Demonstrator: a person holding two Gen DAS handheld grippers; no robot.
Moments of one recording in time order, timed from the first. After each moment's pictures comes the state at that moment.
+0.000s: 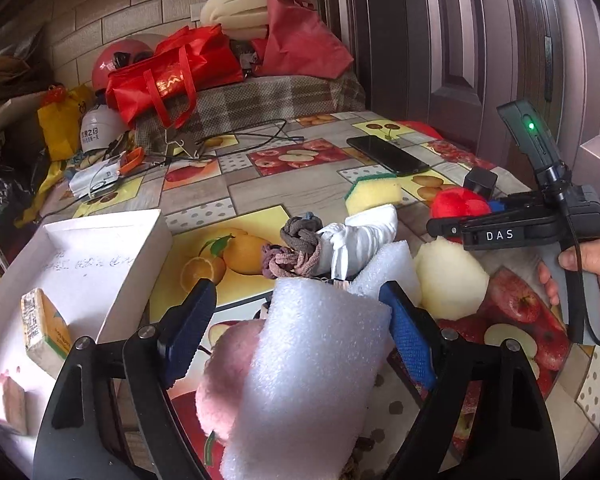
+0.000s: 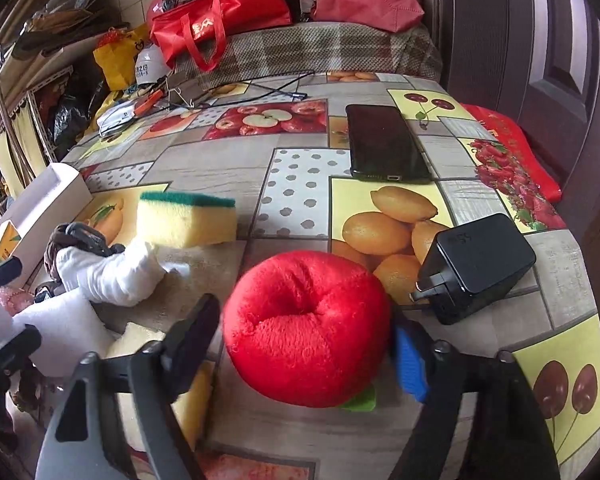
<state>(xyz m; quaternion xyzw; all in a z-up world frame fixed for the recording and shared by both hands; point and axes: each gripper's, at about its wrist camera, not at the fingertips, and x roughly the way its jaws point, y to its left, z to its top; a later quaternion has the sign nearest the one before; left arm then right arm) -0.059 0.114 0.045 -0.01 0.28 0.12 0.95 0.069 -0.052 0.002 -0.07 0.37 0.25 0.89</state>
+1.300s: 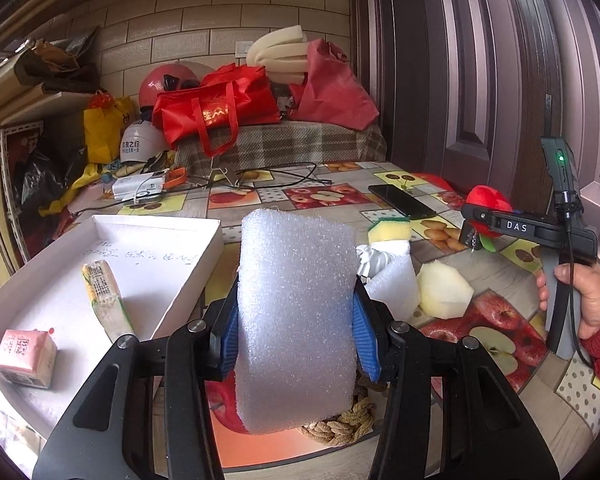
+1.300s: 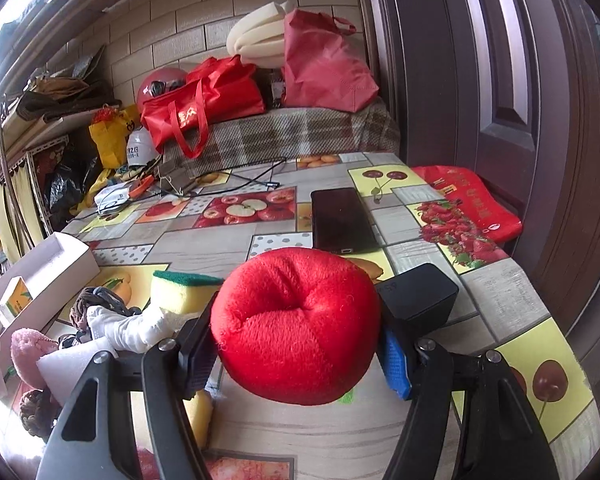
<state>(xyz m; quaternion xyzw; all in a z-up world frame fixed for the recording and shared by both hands) -0.129 0.122 0.058 -0.04 0.20 0.16 0.97 0.022 -0.086 0.037 -0.01 0.20 0.21 0.96</state>
